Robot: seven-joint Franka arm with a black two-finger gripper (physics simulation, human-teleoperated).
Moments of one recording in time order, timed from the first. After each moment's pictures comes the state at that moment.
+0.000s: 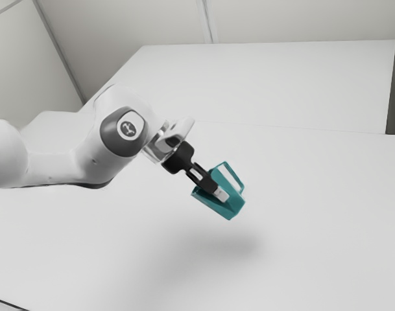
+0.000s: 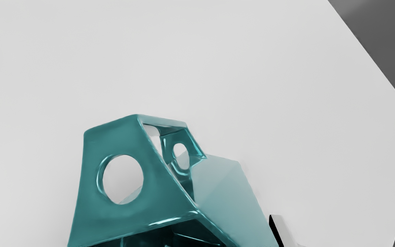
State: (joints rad) arm -0.32 -0.16 -0.04 -2.31 -0.80 2.23 0.84
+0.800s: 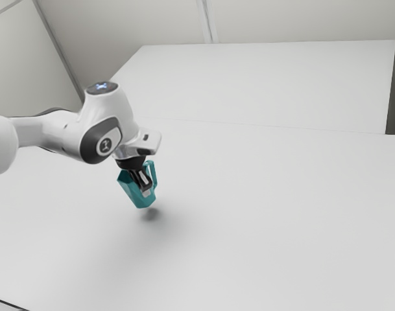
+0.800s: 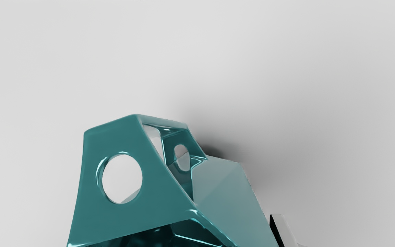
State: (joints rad) arm -0.10 -0.11 0.00 -2.33 0.08 2.24 0.43
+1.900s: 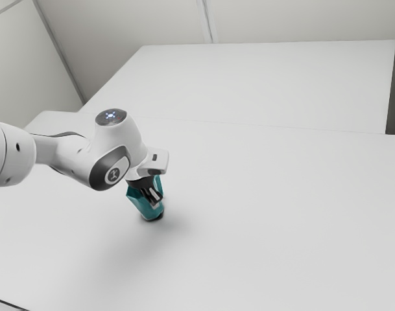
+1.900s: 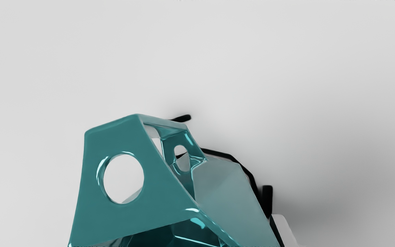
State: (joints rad) arm -0.11 -0.04 0.00 -2.44 0.14 2.50 0.28
